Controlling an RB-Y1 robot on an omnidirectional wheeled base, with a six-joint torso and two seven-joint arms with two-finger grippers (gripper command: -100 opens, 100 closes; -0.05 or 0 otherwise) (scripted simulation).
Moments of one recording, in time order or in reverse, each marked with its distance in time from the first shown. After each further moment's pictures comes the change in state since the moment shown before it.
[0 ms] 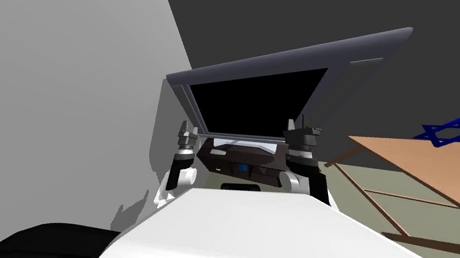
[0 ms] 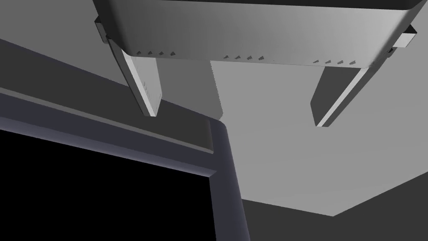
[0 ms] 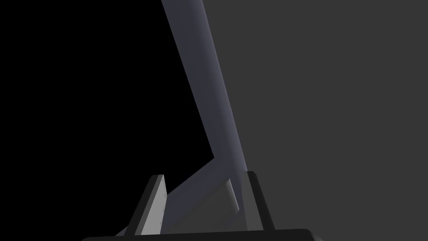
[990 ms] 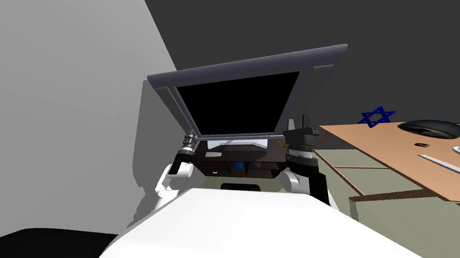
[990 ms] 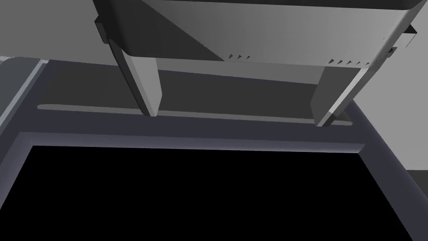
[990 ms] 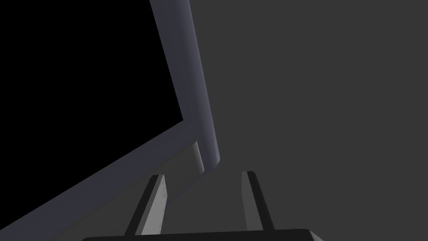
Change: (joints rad) left arm -0.113 0.109 0.084 0.226 0.044 0.302 -0.009; right arm 0.000 0.000 0.000 0.000 0.000 0.000 0.000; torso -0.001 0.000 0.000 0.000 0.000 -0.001
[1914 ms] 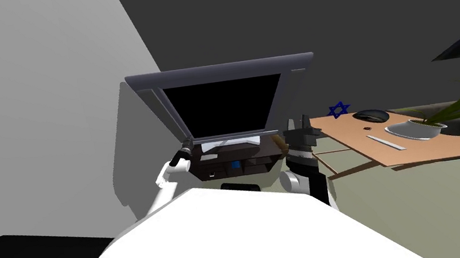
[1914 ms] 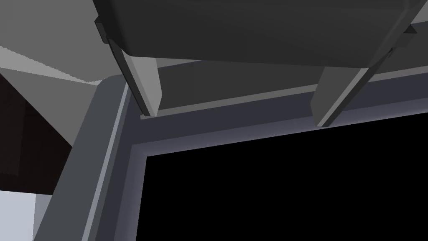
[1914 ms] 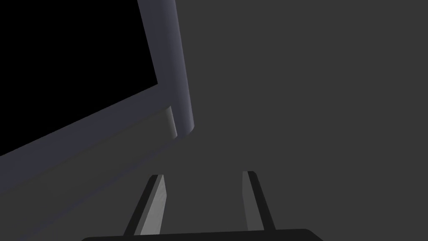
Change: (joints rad) left arm -0.107 0.054 0.078 0.212 0.039 0.270 -0.007; right arm 0.000 0.000 0.000 0.000 0.000 0.000 0.000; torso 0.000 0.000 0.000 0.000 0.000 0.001
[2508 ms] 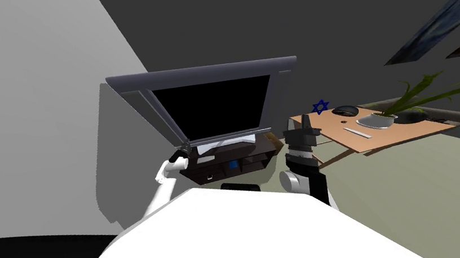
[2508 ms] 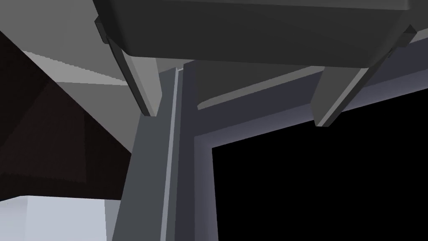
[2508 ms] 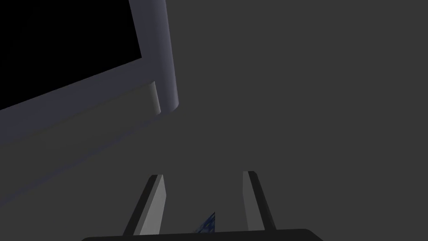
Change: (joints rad) left arm -0.068 0.032 0.051 0.146 0.030 0.165 -0.003; right arm 0.000 0.000 0.000 0.000 0.000 0.000 0.000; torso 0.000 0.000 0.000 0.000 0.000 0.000
